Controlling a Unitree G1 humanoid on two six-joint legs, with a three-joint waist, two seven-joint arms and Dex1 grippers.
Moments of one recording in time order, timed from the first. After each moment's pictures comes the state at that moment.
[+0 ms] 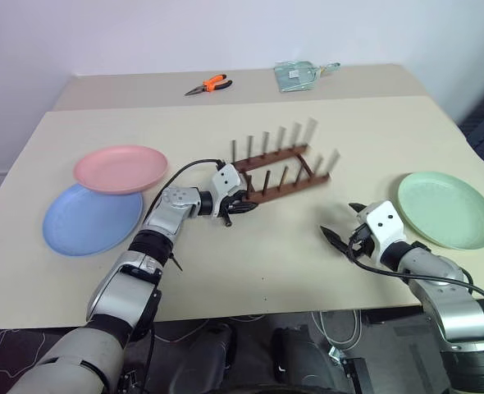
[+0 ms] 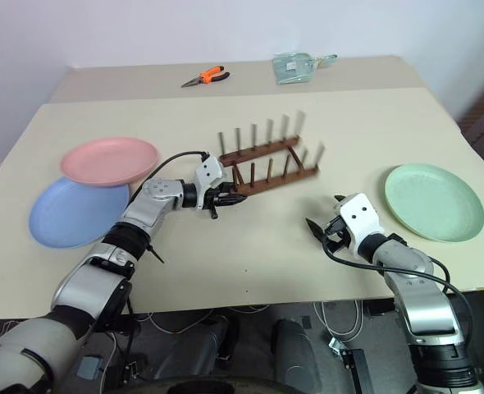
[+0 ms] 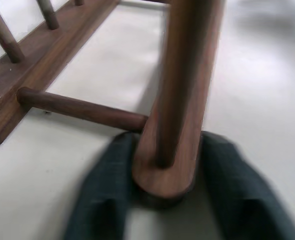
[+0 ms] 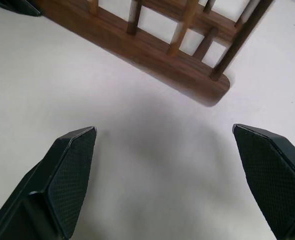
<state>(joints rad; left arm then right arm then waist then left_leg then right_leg) -0.82 0.25 -0.25 0.79 -0.06 0.00 -0.97 0.00 -0.59 -0.11 -0.27 0.16 0.35 0.55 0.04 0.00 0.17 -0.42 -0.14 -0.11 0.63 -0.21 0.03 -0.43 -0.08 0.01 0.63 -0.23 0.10</state>
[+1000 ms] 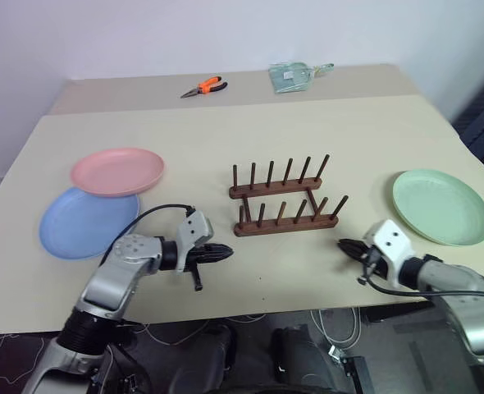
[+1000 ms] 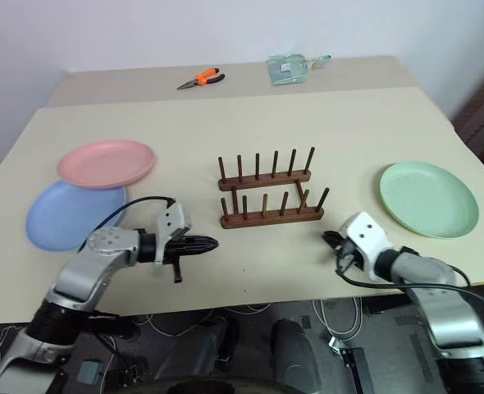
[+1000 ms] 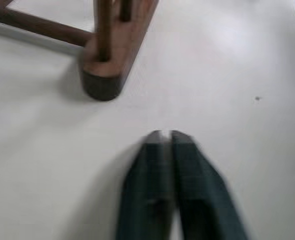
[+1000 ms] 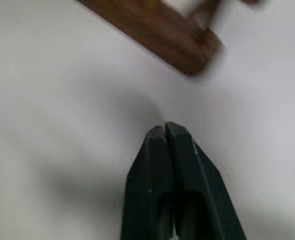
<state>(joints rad) -0.23 0.49 -0.20 -0.18 -0.20 0.52 -1.01 0.09 -0.71 -0.10 -0.28 0.20 0.36 0.75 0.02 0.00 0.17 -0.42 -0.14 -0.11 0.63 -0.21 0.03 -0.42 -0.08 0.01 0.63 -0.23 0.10</state>
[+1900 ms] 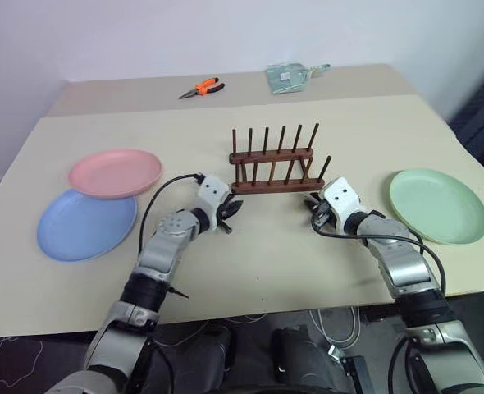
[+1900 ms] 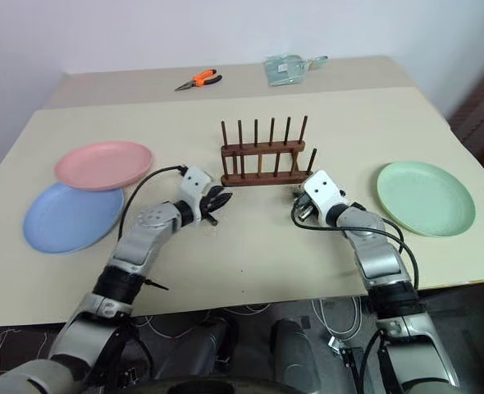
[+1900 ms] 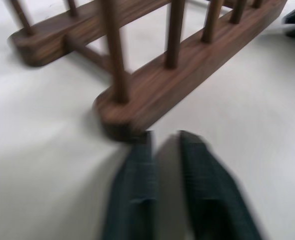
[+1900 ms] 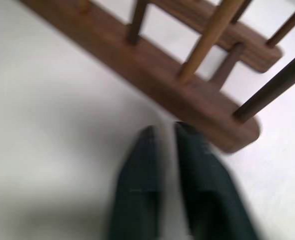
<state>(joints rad) -0.46 0.22 -0.14 0.20 -0.11 0.38 -0.51 -0.33 -0.50 0.07 0.09 0.01 0.26 0.59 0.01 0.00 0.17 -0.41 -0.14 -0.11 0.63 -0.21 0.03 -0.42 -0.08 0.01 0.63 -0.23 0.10</state>
